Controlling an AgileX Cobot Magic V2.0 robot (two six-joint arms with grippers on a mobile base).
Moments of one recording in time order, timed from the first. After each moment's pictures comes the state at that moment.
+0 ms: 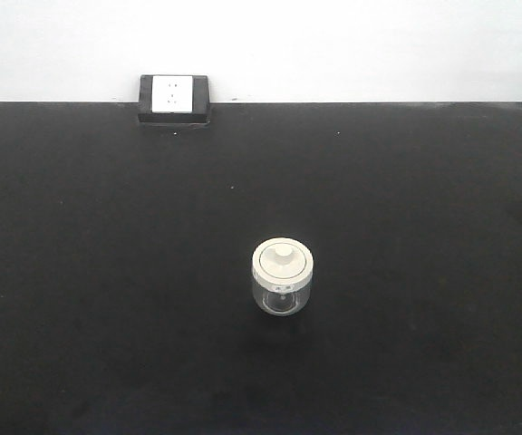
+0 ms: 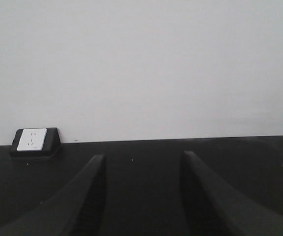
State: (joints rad) left arm -0.11 0.12 -0.24 -0.07 0.33 -0.06; right arm 0.28 0.60 -0.74 -0.77 0.35 0.82
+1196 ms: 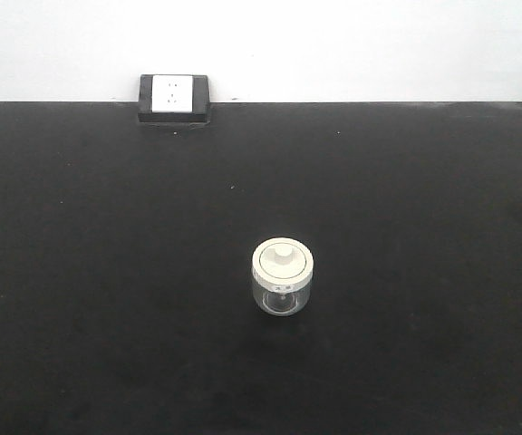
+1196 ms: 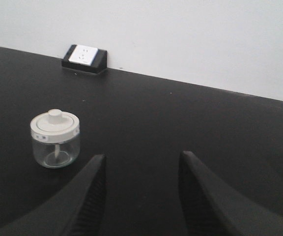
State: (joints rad) left arm -0.11 0.12 -0.24 -0.07 0.33 -0.06; right arm 0.28 -0.02 -0.29 -0.05 0.50 -0.05
